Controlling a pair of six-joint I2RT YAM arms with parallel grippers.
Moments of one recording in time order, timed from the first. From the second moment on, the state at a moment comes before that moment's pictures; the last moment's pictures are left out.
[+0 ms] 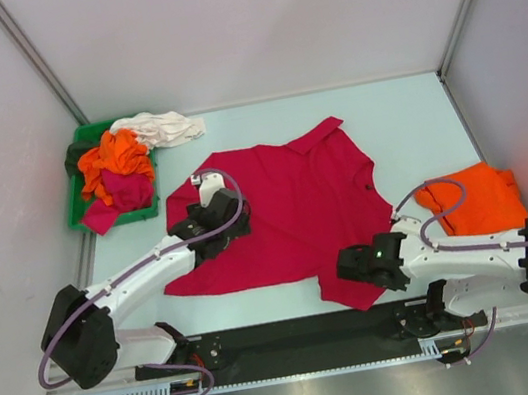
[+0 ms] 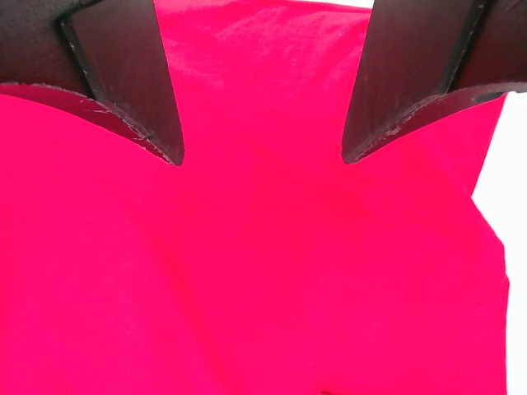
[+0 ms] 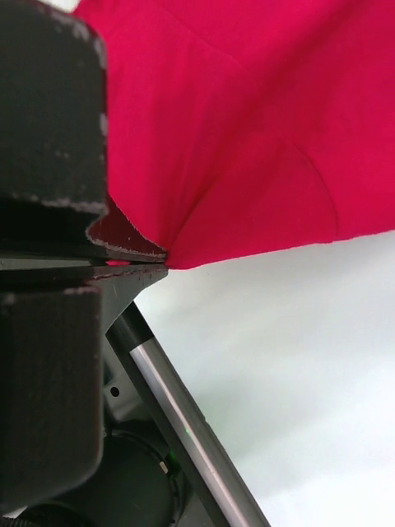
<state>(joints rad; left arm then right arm) -0.74 1.30 0.83 -0.45 -0.55 -0.64 1.17 1.18 0.66 -1.21 0.53 1.74</state>
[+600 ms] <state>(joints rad) -0.71 1.26 0.87 -0.47 -0.53 -0.62 1.08 1.20 0.88 -0.93 0.66 1.37</state>
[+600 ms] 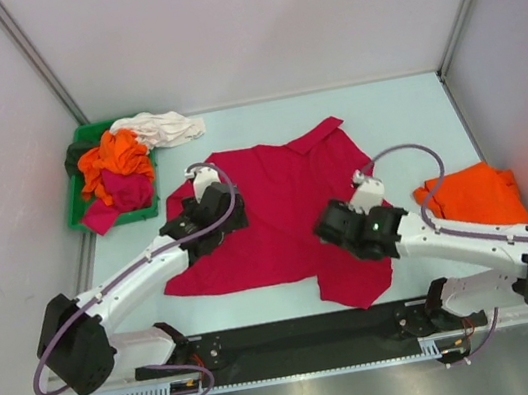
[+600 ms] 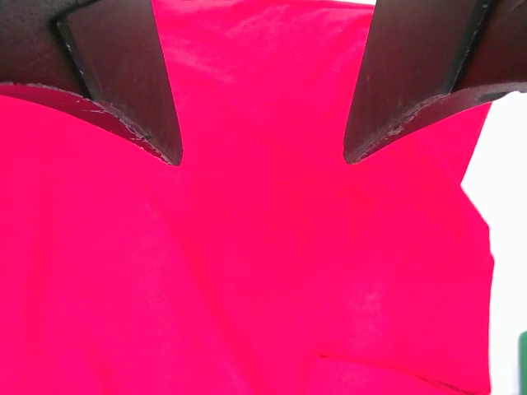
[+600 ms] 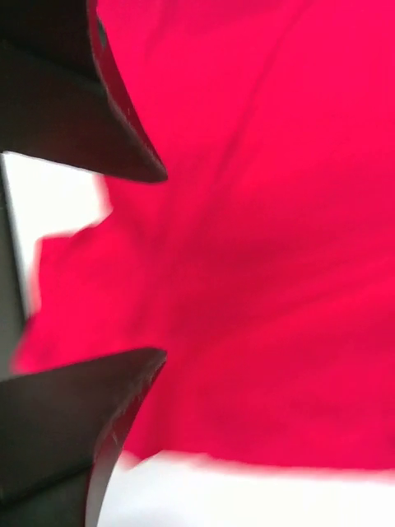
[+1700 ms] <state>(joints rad) -0.67 1.28 0.91 -0.46 -0.43 -0.60 0.42 2.35 1.95 -0.32 0.28 0.54</state>
